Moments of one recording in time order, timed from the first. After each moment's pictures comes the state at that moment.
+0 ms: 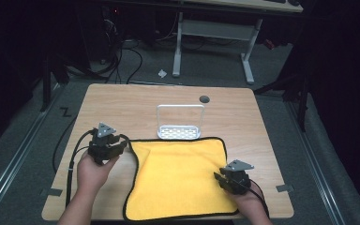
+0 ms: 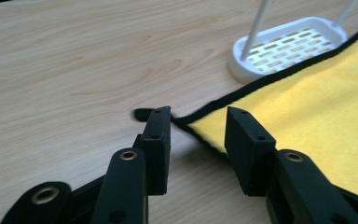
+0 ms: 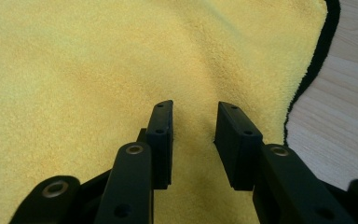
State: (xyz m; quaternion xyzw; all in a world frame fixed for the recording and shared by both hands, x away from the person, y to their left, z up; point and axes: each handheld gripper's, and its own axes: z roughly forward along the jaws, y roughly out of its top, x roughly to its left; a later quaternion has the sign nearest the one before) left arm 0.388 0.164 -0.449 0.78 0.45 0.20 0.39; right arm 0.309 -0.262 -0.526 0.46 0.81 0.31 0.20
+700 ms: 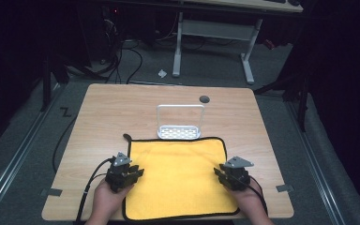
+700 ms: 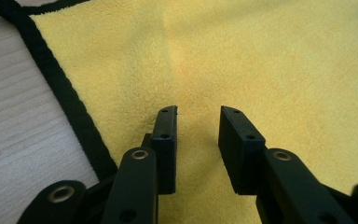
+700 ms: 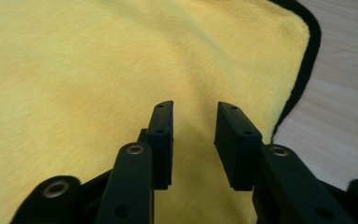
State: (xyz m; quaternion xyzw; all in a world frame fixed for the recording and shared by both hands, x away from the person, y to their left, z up) left arm 0.349 0.134 -0.531 0.81 0.42 0.10 0.40; right arm 0.324 -0.260 -0.521 0.46 0.80 0.31 0.22
